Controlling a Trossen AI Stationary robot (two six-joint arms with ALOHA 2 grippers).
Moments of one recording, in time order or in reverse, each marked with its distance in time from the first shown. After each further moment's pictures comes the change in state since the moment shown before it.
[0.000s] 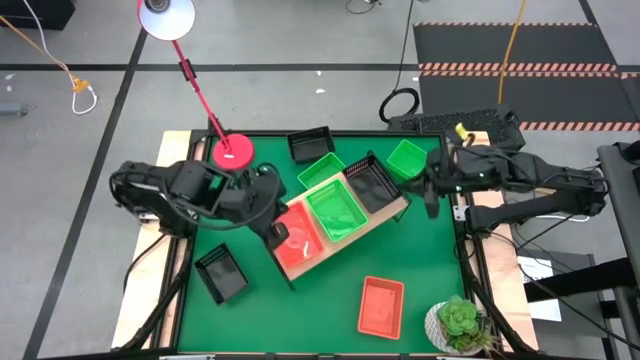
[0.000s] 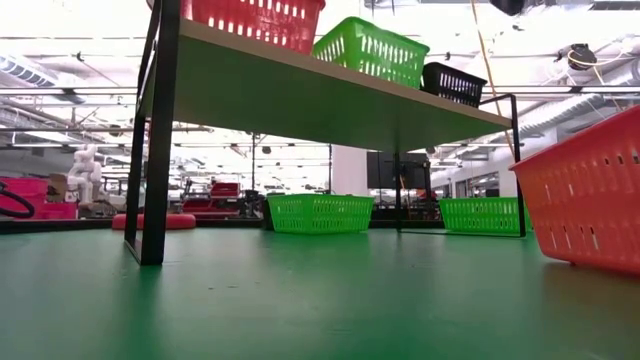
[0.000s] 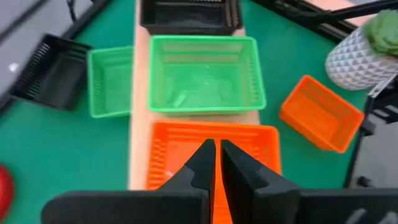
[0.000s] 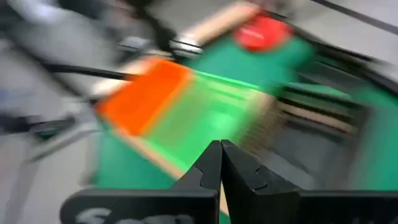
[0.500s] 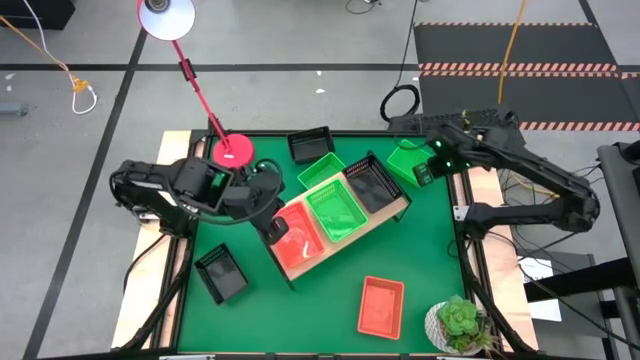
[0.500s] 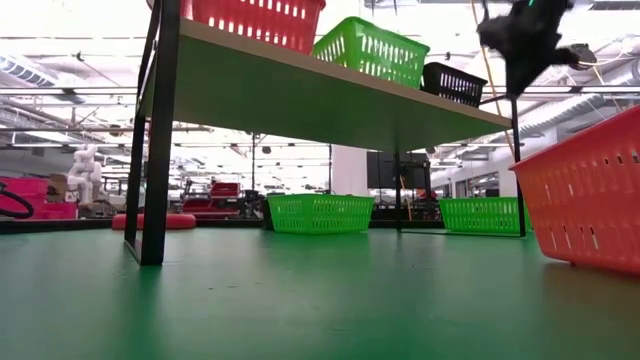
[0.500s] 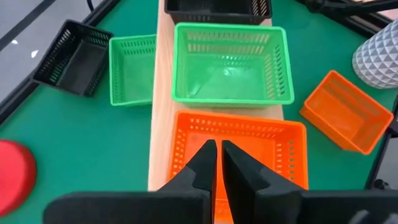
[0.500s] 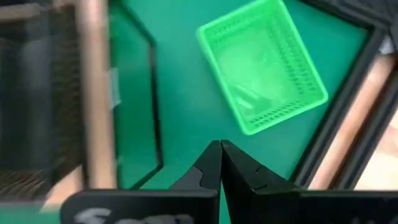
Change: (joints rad) left arm 0.021 -0.007 -0.041 -0.037 -0.002 -0.044; right arm -0.502 0.164 0.011 -0.538 0.045 0.051
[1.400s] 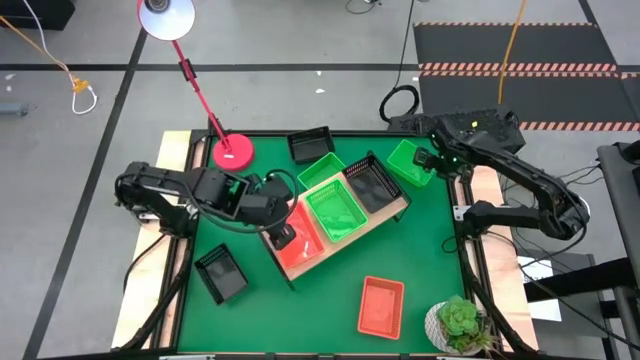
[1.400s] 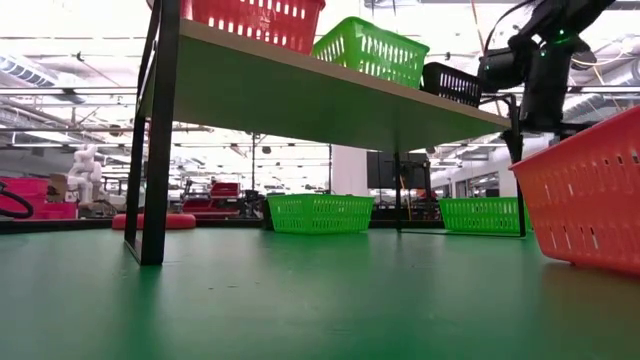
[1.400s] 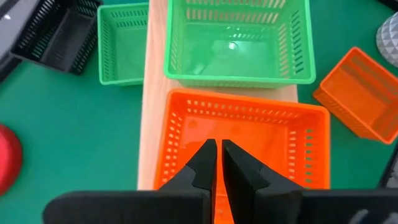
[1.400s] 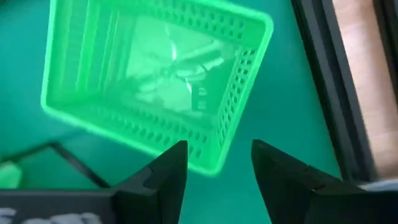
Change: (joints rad) left arm 0.026 -0.008 -0.154 0.079 0.054 -0.010; right arm -0.395 0.058 -0.391 0.316 -0.115 0.470
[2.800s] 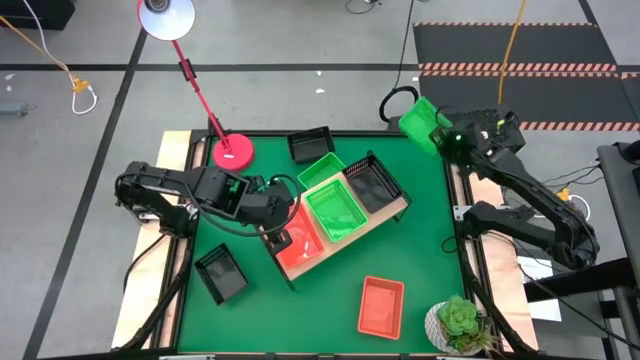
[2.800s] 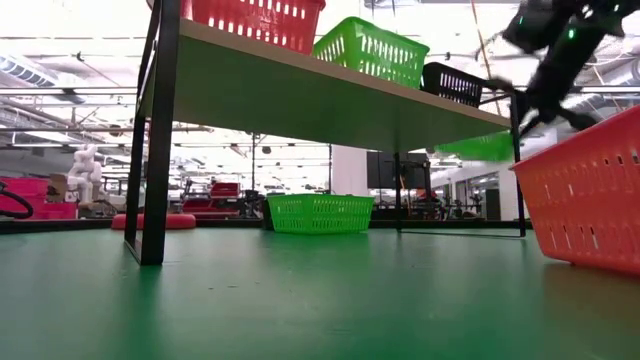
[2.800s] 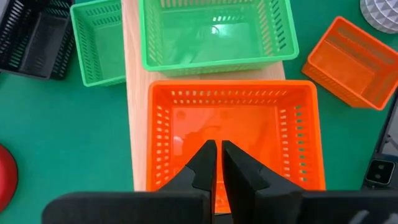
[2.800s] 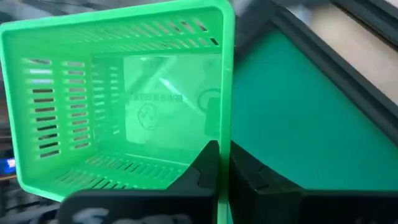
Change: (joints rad) left arm 0.002 0.000 0.000 0.000 0.080 0.112; right arm 0.001 -0.315 -0.075 0.302 0.220 0.262
